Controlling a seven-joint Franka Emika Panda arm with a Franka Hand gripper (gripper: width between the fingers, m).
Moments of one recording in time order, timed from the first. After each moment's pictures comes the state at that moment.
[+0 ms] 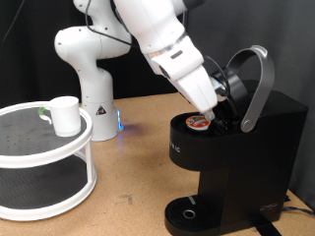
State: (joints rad) arm 0.20 -0.09 -0.12 -2.26 0.65 2.21 -1.00
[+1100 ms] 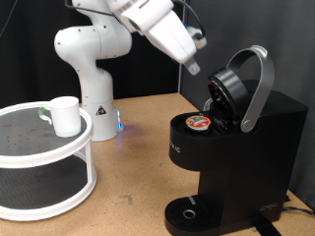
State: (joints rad) arm 0.16 -0.24 -0.20 -2.22 0.72 2.03 -1.05
